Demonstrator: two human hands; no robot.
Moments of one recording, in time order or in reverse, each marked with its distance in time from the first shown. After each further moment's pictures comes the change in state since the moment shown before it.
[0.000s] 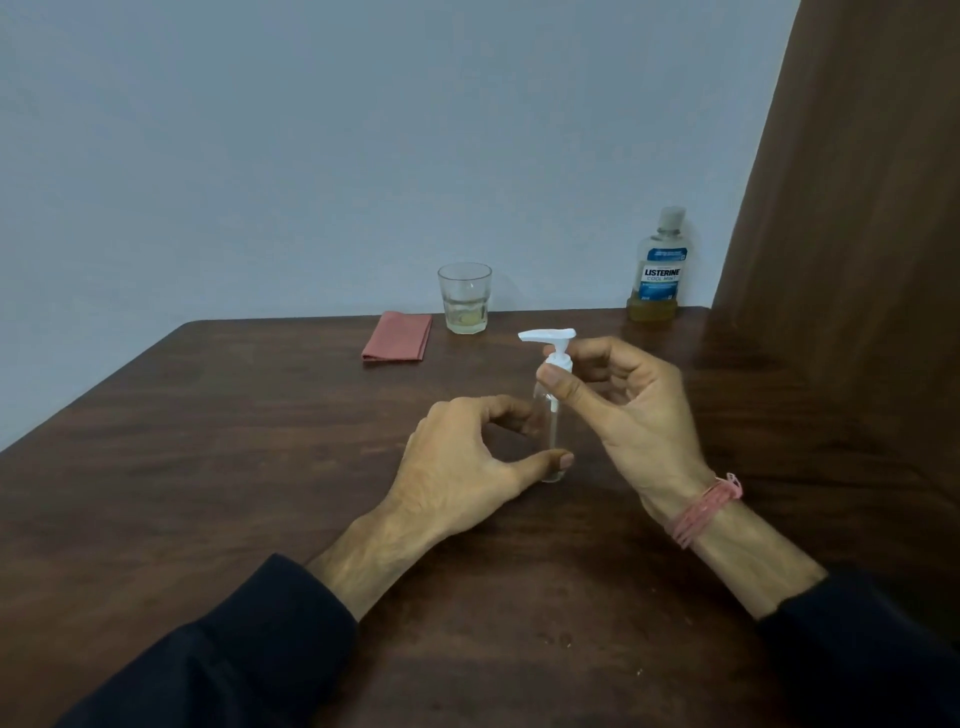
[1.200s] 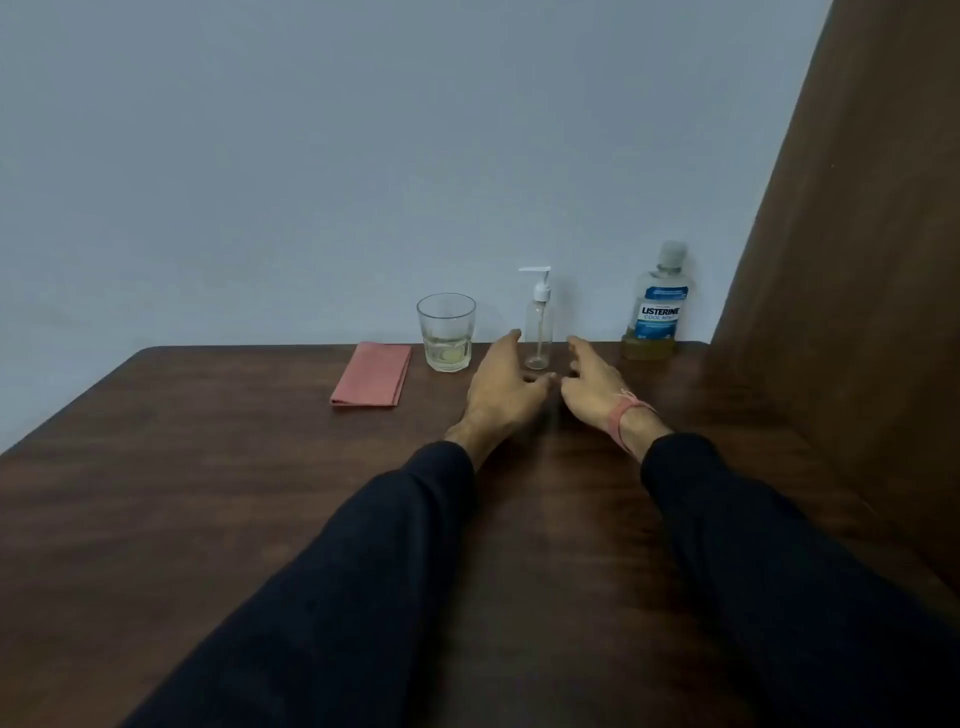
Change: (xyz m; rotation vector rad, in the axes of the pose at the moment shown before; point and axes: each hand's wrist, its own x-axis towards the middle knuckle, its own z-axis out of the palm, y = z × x) left_hand 0.216 -0.022 0.076 -0.053 0.036 -0.181; right_hand 0.167 0.116 -0.018 -0.538 -0.183 0.546
